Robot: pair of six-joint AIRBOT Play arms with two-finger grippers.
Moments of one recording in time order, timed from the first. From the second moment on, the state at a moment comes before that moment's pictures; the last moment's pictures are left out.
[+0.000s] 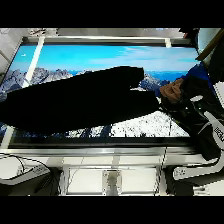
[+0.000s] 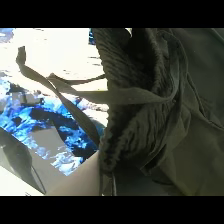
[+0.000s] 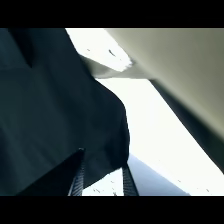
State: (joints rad) left arm 1.03 -1.25 1.16 1.11 -1.17 -1.20; right arm -0.32 -1.56 0.93 -0.80 0.92 1.36
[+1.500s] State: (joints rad) left arm 1.12 -1.15 1.10 1.27 -1.28 -1.26; right arm -0.44 -1.18 0.84 -1.09 1.34 1.40
